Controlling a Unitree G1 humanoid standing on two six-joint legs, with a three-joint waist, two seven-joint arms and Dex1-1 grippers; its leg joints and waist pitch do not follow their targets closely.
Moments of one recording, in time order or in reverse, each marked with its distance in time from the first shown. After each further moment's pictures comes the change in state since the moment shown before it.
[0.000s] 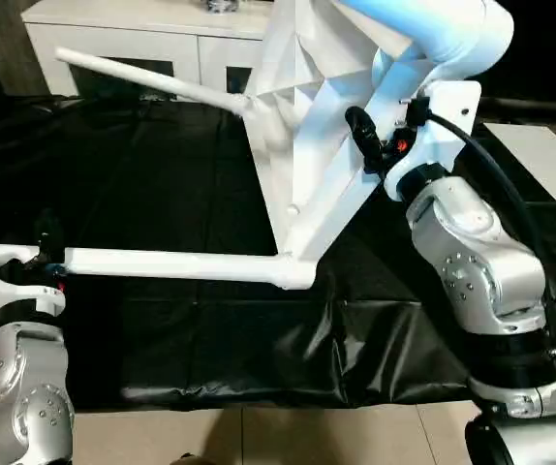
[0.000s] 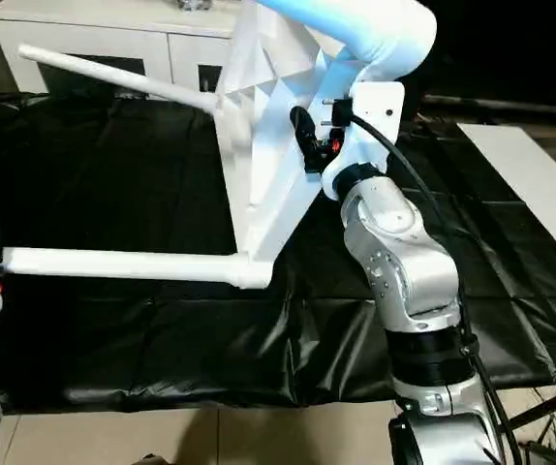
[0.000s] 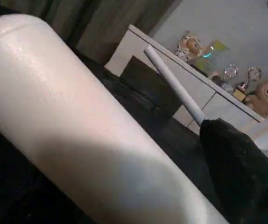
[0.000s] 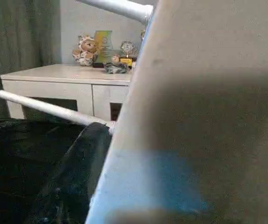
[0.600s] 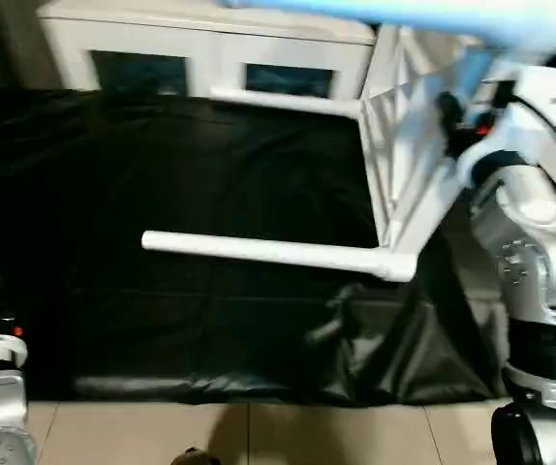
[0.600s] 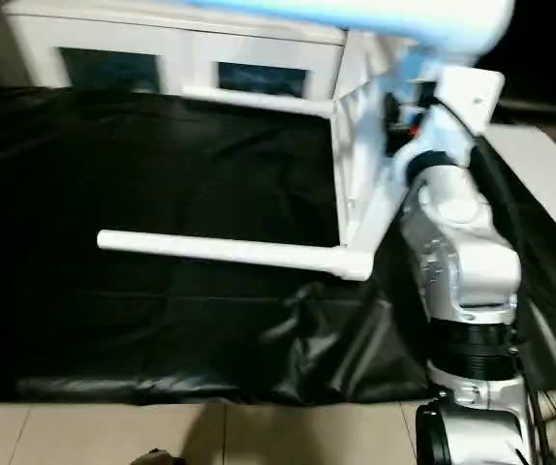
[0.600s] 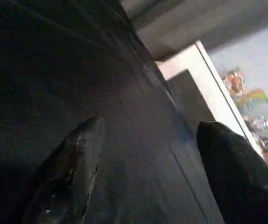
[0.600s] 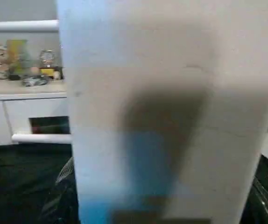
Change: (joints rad) left arm 0.034 -0.022 0.240 0.103 -0.360 0.081 -0.043; right arm 0.003 -0.086 -0.187 0.022 -0.042 0.011 -0.079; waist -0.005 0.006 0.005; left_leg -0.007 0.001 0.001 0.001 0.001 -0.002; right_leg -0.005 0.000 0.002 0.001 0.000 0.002
